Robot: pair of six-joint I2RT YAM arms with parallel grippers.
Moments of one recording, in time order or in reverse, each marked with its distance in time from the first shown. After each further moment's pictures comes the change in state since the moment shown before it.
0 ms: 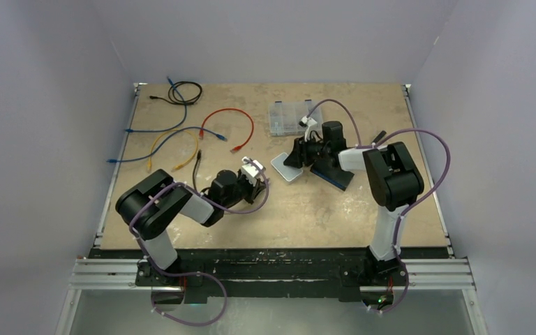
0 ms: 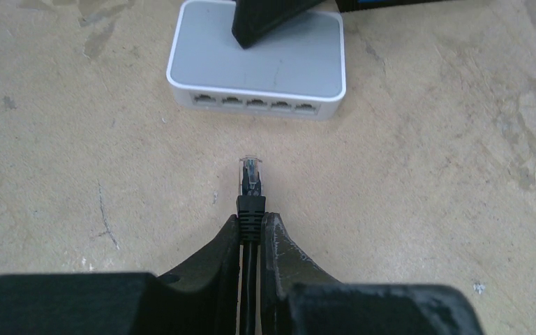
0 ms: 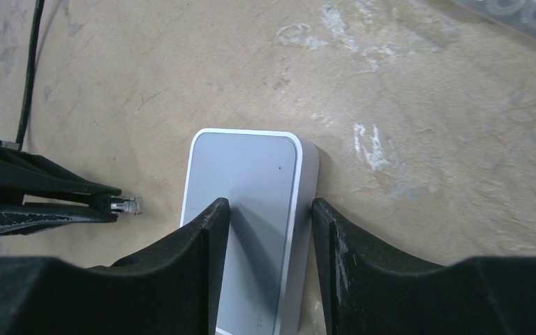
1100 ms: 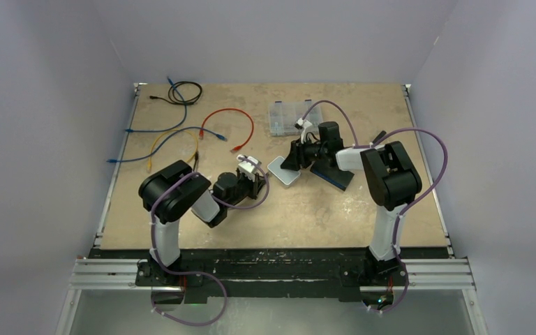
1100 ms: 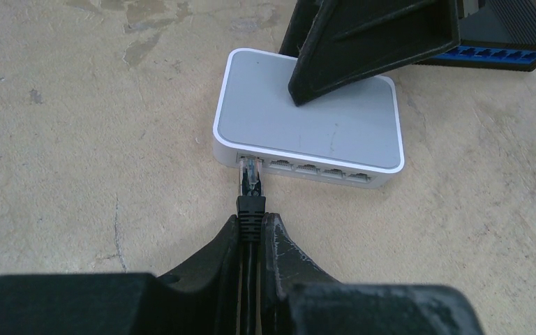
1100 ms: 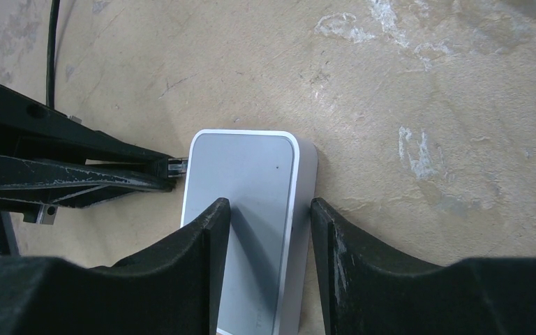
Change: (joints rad) left arm 0.006 0.212 0.020 0.312 -0.093 -0.150; right arm 0.027 0.015 0.021 -0.042 -0.066 -0.029
